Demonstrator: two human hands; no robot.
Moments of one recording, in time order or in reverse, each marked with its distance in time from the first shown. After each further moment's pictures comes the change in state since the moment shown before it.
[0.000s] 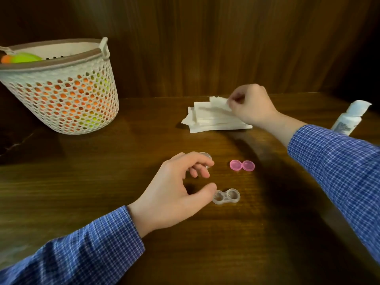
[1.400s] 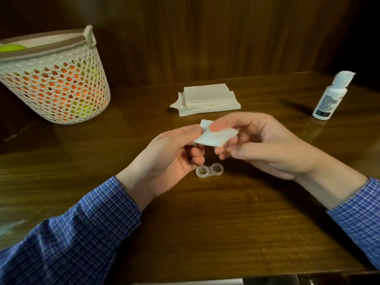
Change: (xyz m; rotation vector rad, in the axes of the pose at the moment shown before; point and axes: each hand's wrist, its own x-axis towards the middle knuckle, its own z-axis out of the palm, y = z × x) left_hand 0.022 0.037 0.016 -1.050 -0.117 -0.529; right_hand -0.164 -0.031 -0.054 1.185 -0.598 -0.111
